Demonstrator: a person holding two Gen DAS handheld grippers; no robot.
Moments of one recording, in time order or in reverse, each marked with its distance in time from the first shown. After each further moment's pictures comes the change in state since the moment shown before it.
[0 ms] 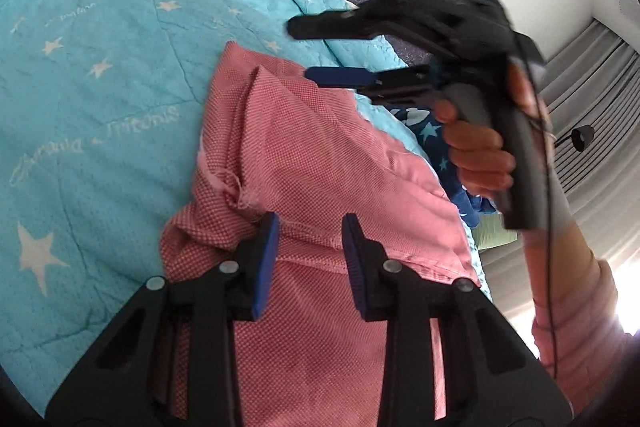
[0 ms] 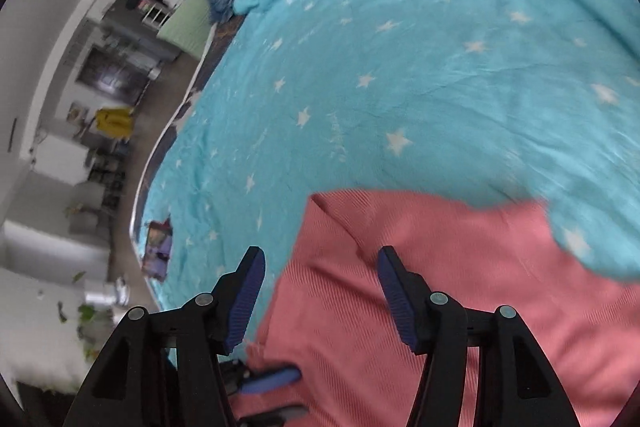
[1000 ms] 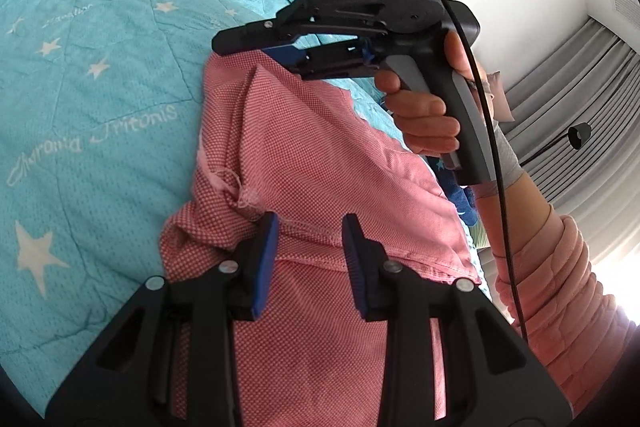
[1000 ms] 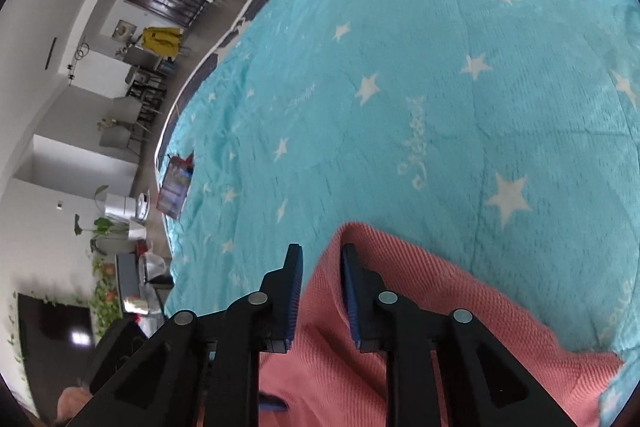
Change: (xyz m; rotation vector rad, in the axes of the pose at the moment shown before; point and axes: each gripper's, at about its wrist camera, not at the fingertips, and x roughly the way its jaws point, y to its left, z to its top) left arm -0.001 -0.004 0.000 0.008 -0.006 -0.008; right arm 0.068 0.013 0.037 -0.189 0.213 0.126
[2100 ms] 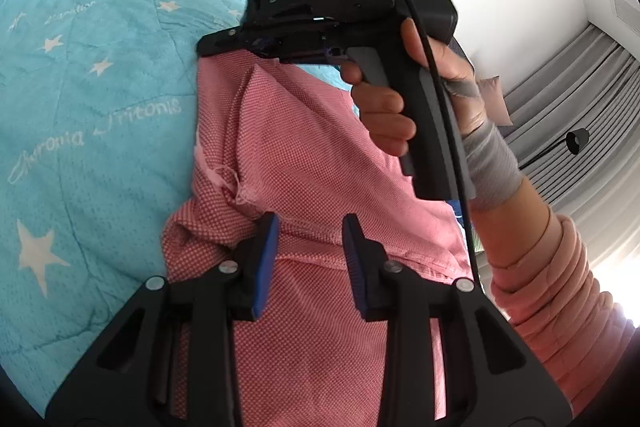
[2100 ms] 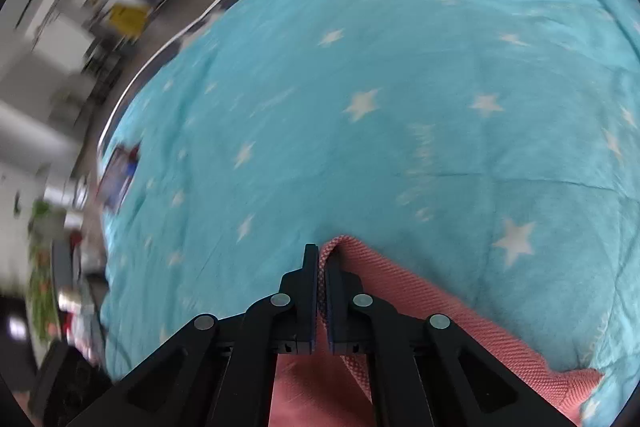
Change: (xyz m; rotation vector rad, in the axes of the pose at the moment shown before) left arm -0.002 0.005 -0.001 -0.014 -0.003 -0.012; right arm 0.017 0.014 0.007 -0.019 -0.118 -0.256
